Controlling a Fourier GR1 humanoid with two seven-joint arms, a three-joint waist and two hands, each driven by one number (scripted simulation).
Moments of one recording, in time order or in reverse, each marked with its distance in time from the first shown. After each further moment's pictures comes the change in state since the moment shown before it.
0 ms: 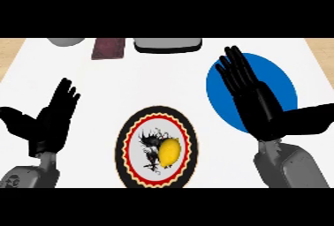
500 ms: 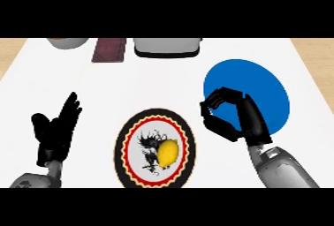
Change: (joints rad) left arm 0.050 0.028 -0.075 0.082 -0.132 0.019 0.016; right arm 0.012 -0.142 0.203 0.128 0.481 -0.204 0.087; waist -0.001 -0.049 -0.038
